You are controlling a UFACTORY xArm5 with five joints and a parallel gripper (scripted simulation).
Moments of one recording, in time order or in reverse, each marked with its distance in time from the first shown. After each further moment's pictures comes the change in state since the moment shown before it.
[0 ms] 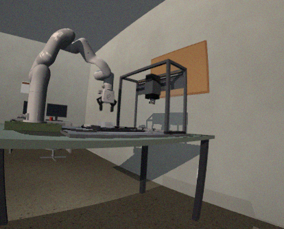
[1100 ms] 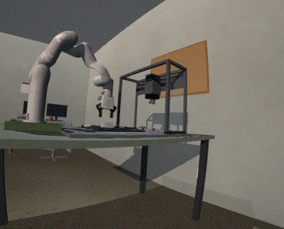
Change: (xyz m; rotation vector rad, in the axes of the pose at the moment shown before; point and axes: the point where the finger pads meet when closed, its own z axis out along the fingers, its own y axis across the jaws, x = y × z) arm 0.001 0.000 0.047 0.001 0.000 0.000
